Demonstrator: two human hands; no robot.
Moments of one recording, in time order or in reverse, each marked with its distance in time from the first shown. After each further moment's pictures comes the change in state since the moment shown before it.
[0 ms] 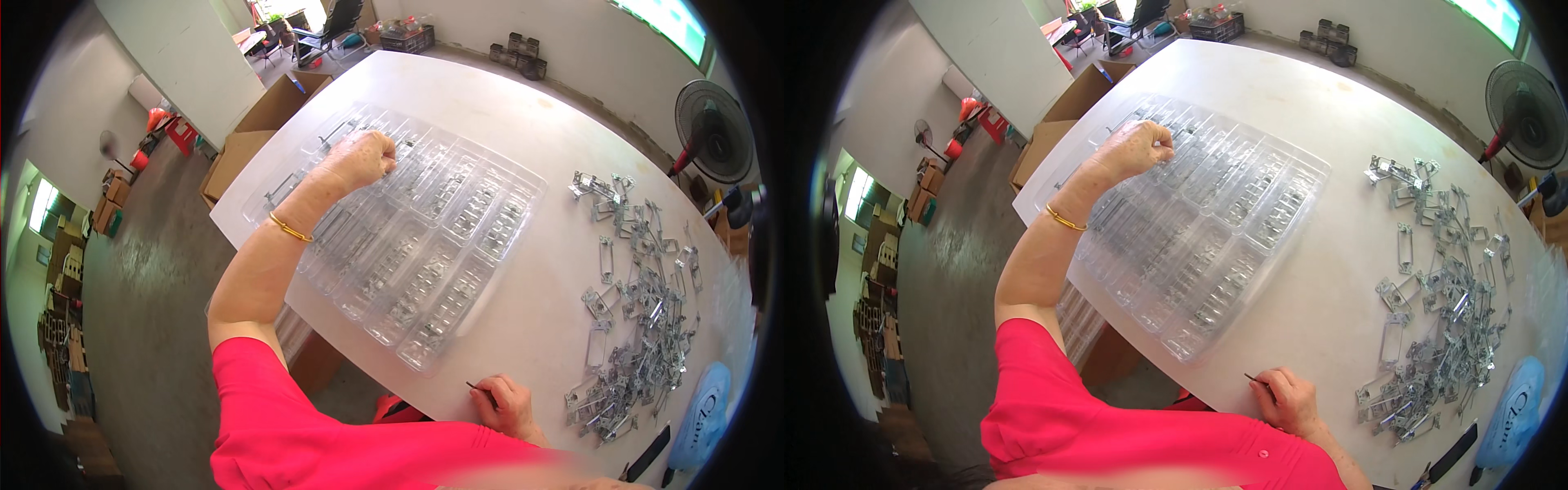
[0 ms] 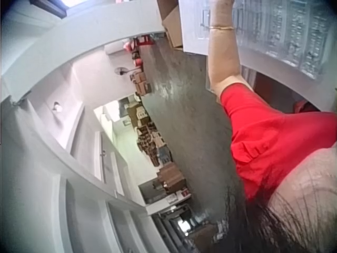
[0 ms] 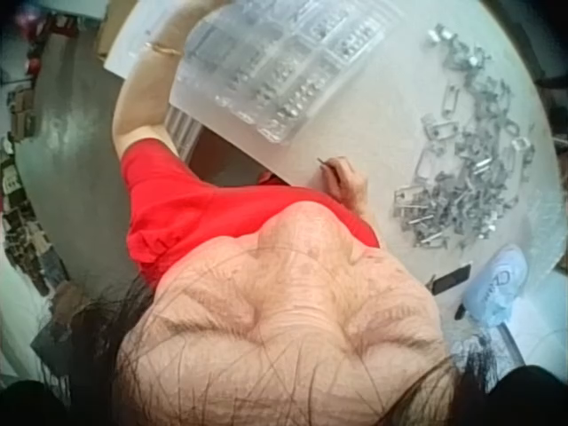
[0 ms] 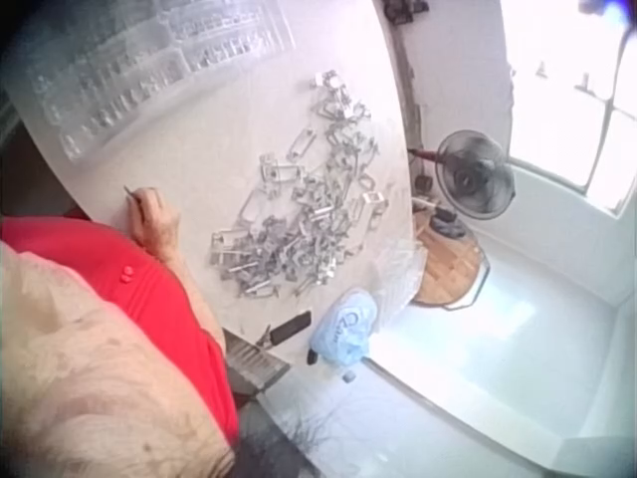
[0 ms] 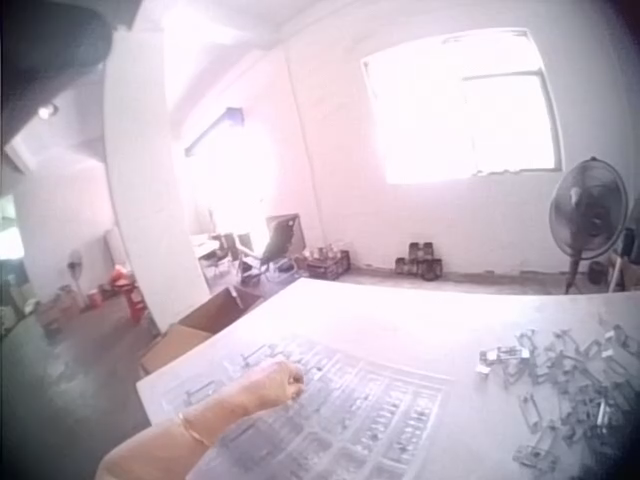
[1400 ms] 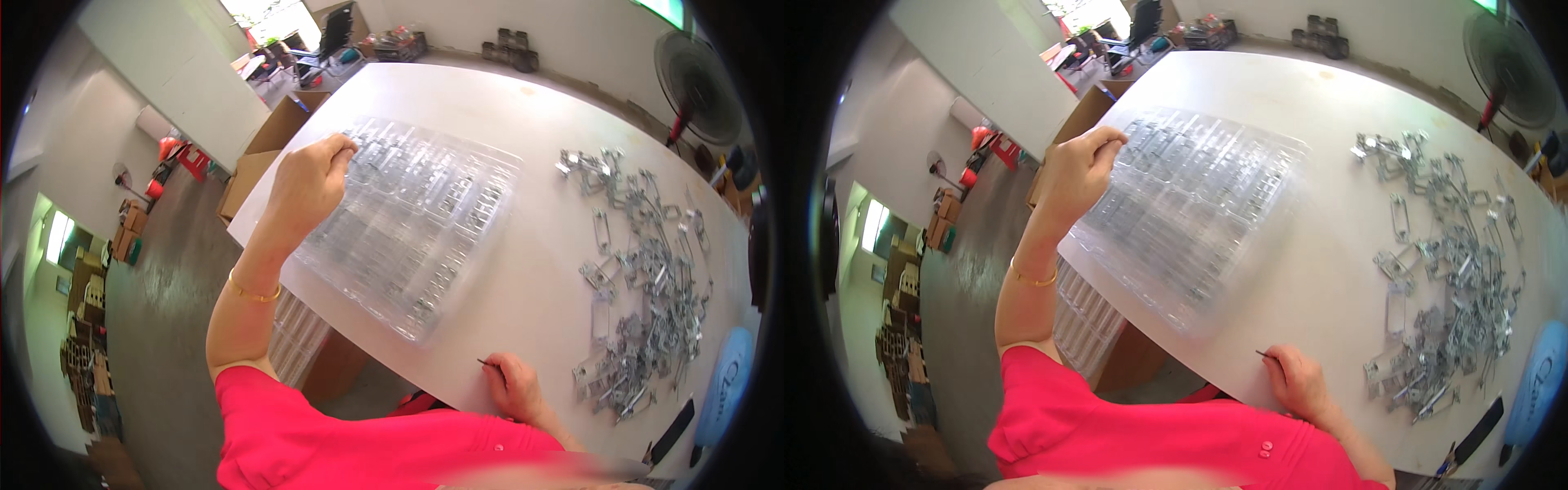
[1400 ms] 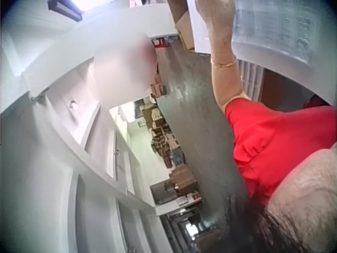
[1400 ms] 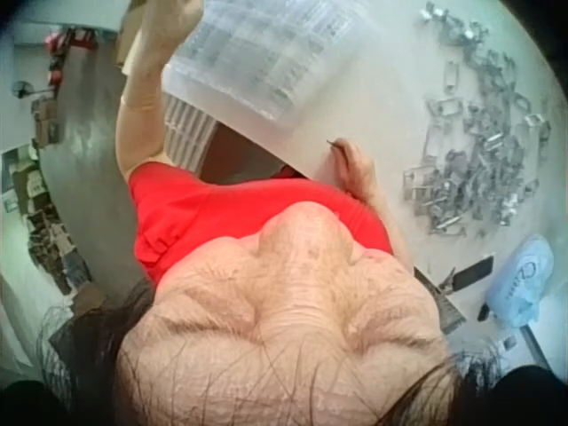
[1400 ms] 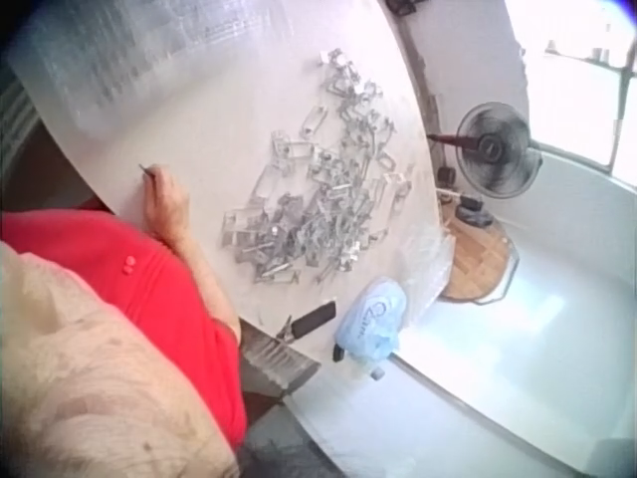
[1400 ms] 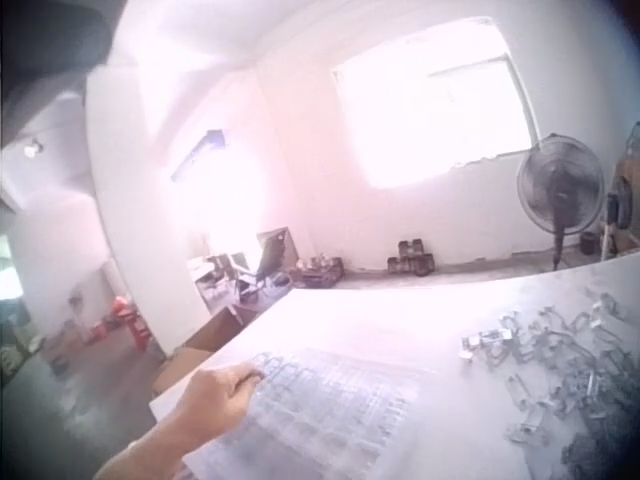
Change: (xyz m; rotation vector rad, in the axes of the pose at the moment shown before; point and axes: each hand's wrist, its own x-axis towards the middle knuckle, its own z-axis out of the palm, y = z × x) left_hand -0.101 0.095 -0.062 0.011 0.370 0.064; right_hand -0.016 0.006 -0.001 0.078 0.106 -0.014
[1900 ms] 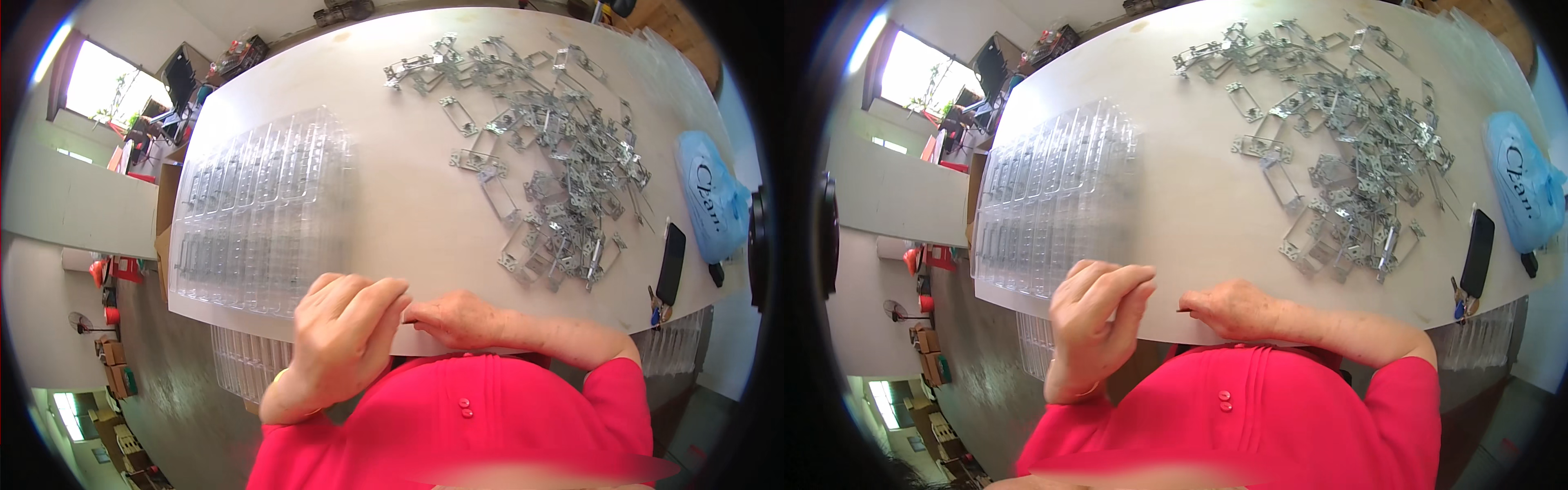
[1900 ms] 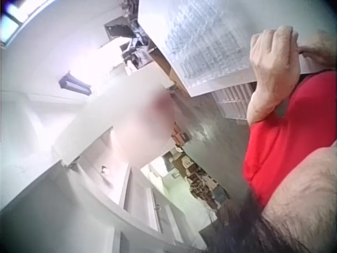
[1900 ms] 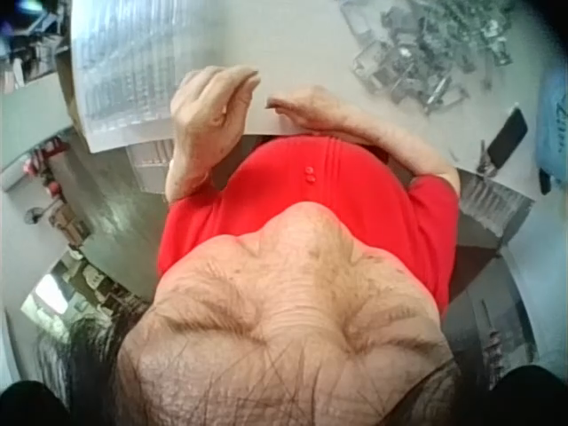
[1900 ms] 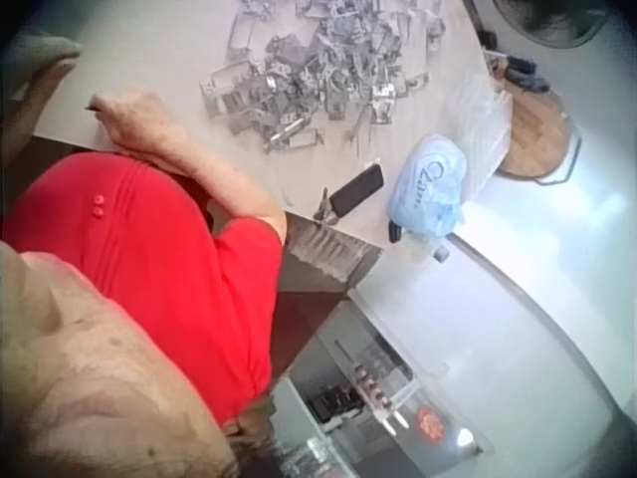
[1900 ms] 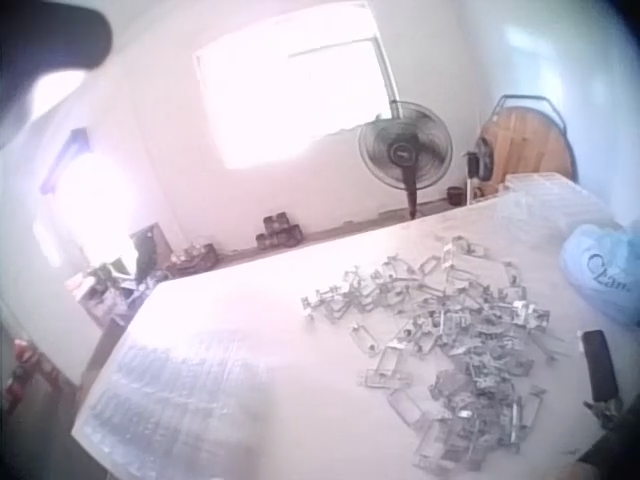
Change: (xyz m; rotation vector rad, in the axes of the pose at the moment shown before) left_hand -0.129 0.179 0.054 -0.474 -0.199 0.540; right_hand -0.018 -0.004 -0.035 0.040 -0.348 0.001
